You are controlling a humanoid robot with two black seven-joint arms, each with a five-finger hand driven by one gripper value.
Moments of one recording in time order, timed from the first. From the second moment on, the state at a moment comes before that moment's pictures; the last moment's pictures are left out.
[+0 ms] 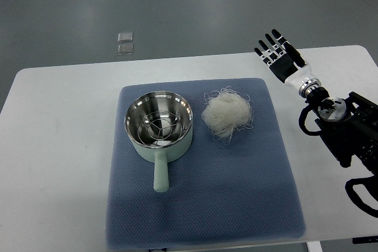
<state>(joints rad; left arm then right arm) 0.02 0.00 -0.04 -0.16 0.01 -0.01 -0.15 0.89 -0.03 0.67 0.09 0.52 0.61 0.02</state>
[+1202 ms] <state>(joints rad) 0.02 0.00 -0.04 -0.23 0.00 -0.02 -0.14 1.40 -0.33 -0.01 0.41 -0.57 0.61 0.07</state>
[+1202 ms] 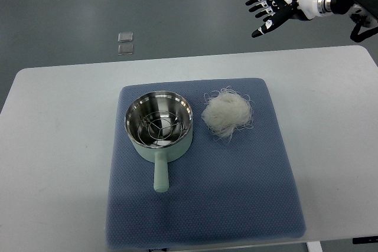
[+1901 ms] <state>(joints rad) 0.02 0.00 -0.04 -0.29 0.00 -0.02 -0.14 1.31 -0.42 -0.02 0.91 -1.01 0.43 0.06</state>
